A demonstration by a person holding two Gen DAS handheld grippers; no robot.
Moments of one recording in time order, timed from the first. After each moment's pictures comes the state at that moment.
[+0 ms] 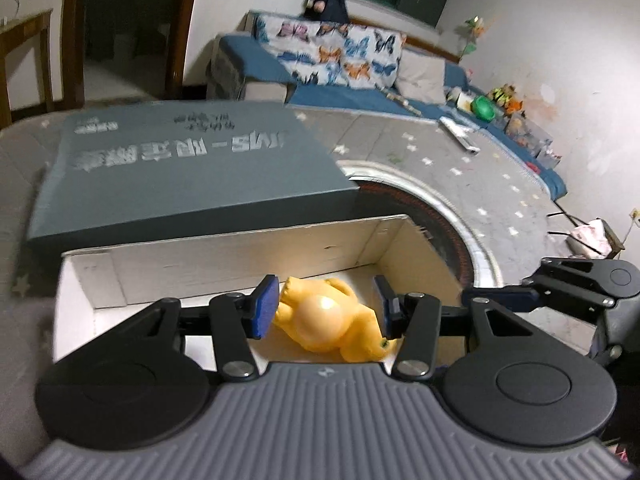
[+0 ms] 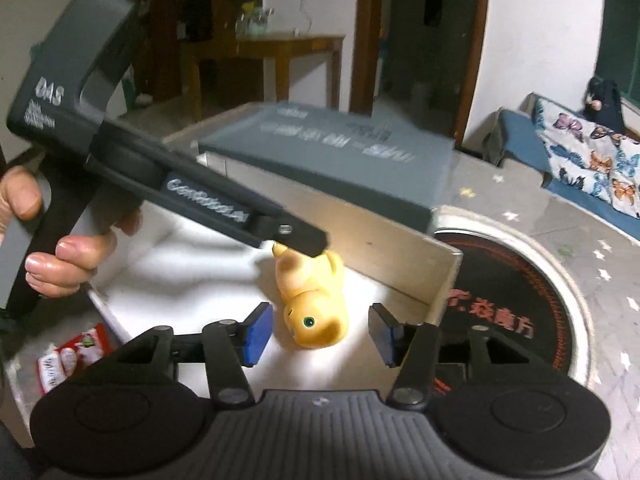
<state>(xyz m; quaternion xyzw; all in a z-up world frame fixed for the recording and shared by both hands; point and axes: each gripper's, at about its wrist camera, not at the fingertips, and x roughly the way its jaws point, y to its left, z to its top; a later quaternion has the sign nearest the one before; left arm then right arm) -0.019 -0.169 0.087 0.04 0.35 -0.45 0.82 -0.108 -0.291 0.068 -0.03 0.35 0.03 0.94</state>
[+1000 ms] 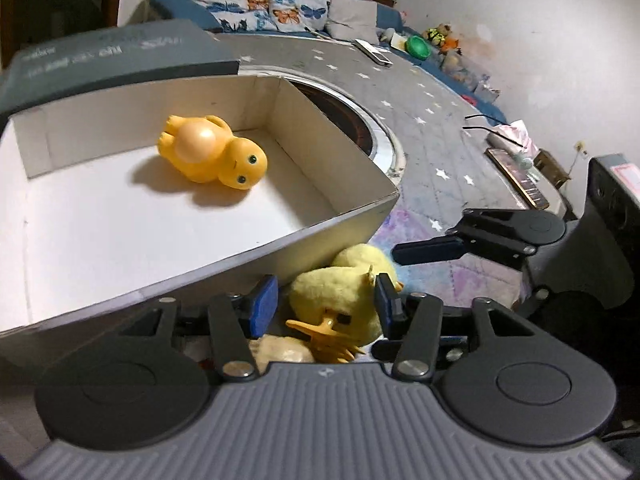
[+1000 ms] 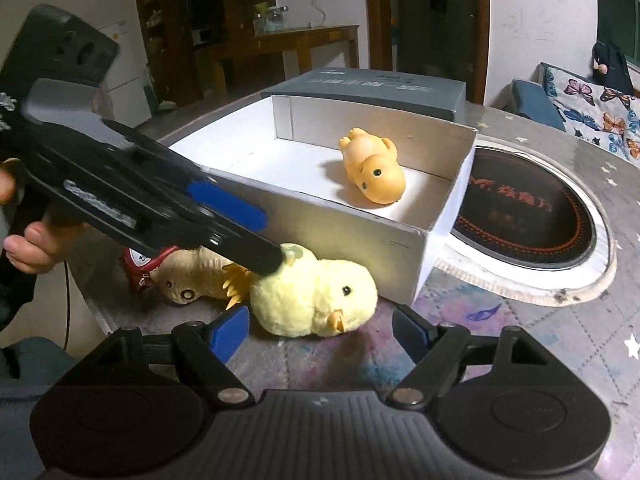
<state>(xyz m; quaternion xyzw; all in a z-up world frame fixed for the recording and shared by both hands) -0.116 -0.152 0.049 0.08 0.41 -0.53 0.74 -0.215 -0.262 0.030 0.02 0.36 0.06 0.93</state>
